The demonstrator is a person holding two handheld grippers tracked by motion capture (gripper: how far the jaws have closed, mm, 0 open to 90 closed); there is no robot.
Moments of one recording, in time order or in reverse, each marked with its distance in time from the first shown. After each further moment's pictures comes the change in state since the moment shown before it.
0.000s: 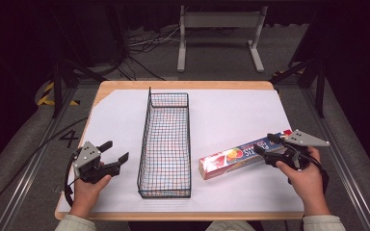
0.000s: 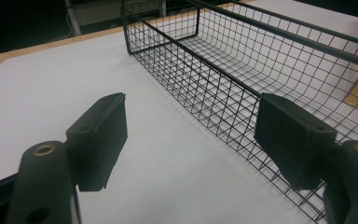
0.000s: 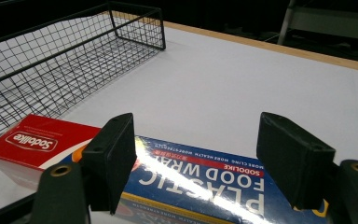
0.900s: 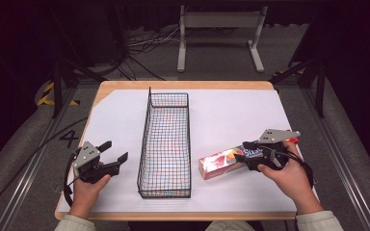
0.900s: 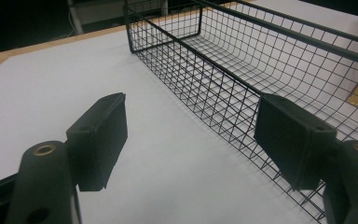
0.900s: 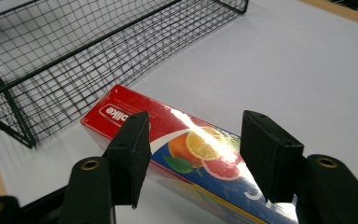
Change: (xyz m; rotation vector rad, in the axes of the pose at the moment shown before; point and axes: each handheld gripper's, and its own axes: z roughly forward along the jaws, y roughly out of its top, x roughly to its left) left arm 0.001 0.000 -0.001 0.002 0.005 -0.004; right arm 0.053 0.034 0.021 0.229 0.192 -0.125
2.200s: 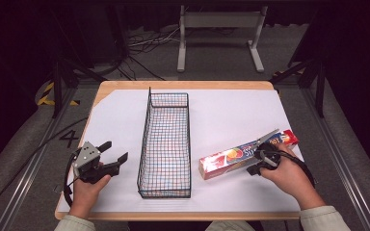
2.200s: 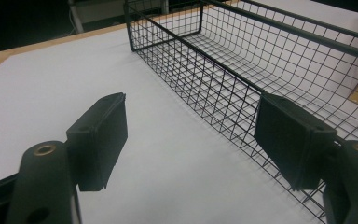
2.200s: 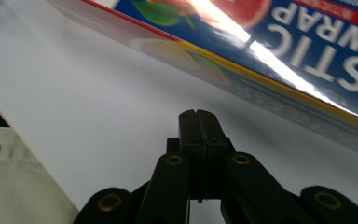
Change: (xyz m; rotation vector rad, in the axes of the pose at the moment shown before) left arm 0.000 0.000 0.001 0.007 0.002 0.003; right arm -0.014 -0.016 0.017 0.549 0.035 0.100
